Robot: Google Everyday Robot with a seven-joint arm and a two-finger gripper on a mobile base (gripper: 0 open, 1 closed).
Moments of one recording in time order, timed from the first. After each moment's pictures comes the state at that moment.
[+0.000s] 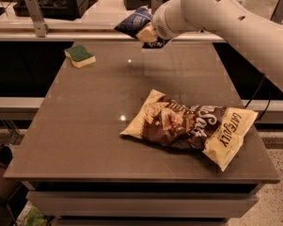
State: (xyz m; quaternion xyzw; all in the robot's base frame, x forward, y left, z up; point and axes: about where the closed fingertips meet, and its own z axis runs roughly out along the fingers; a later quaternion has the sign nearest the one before) arm 0.753 -0.030 0.956 -0.44 0.74 0.02 0.50
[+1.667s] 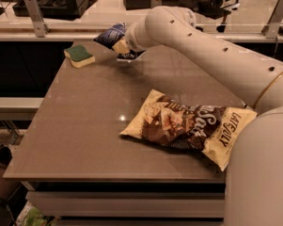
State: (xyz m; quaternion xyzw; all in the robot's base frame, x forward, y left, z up) arm 0.803 0.056 0.888 -0.43 0.75 0.08 0.49
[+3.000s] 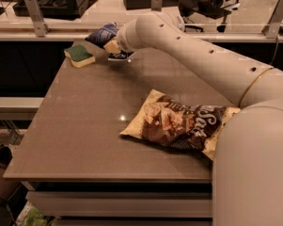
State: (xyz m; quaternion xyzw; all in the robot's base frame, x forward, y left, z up) arm 0.818 0.088 0.883 -0.43 0.74 0.10 0.51
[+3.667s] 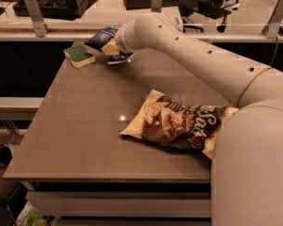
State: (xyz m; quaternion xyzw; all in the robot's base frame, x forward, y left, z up) arm 0.817 0.092 0.879 -0.43 0.74 0.10 0.51
